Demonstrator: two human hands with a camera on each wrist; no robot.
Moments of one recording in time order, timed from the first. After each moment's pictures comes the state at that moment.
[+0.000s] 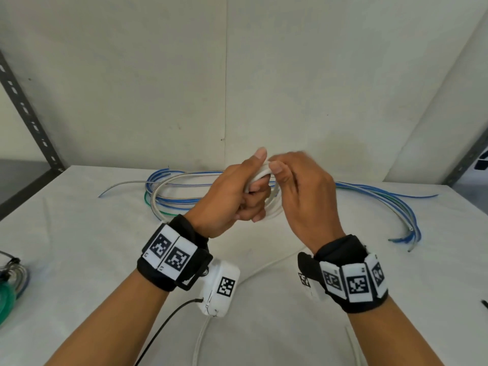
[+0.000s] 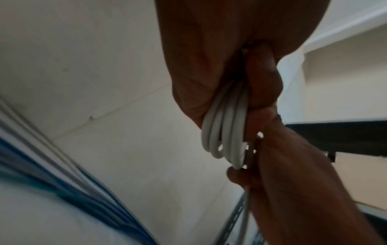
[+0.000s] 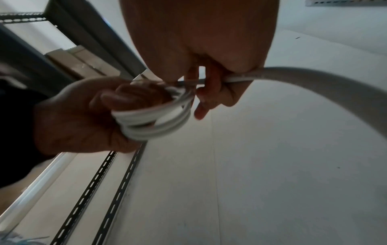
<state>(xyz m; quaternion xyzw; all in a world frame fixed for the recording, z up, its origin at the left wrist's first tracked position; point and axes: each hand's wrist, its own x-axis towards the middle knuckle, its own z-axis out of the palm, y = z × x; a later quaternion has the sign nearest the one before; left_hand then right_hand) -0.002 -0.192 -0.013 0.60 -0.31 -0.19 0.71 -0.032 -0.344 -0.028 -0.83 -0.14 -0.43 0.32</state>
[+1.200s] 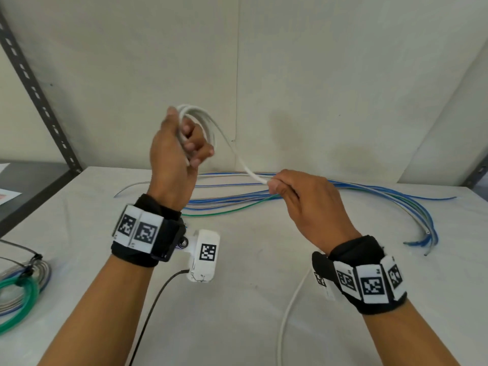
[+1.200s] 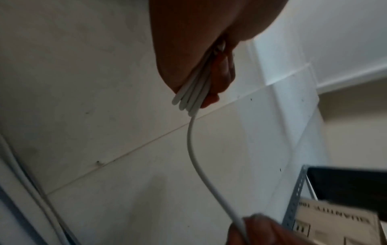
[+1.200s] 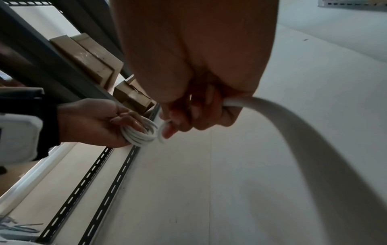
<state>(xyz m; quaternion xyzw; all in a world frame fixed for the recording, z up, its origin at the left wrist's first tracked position) 0.045 -0.139 0.010 0.43 -0.14 0.05 0.89 -0.025 -0.351 -0.039 -0.91 -0.14 -0.31 0.24</state>
